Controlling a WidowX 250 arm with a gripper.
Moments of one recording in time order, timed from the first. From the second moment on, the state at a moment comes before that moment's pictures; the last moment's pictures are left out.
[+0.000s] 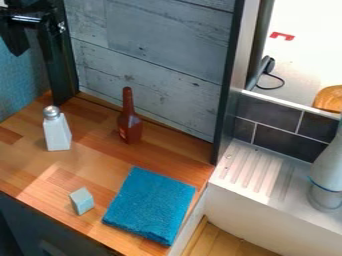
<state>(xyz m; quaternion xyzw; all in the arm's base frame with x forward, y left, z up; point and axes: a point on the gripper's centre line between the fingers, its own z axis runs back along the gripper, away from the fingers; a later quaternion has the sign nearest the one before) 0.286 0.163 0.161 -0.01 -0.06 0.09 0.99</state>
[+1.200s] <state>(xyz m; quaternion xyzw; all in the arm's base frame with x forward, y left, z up) 0.227 0.072 0.028 0.05 0.03 -0.19 0.98</state>
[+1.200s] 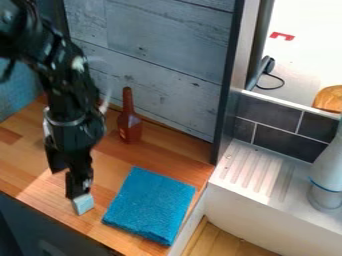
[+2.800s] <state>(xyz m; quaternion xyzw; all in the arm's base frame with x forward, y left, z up) 0.235 0.075 -0.030 0.11 0.01 -0.24 0.97</state>
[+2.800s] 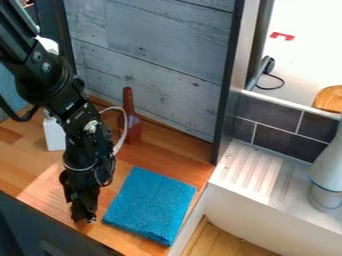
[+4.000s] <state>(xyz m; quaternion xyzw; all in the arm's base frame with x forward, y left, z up) 0.349 0.052 0.053 0.02 -0.08 -0.17 0.98</state>
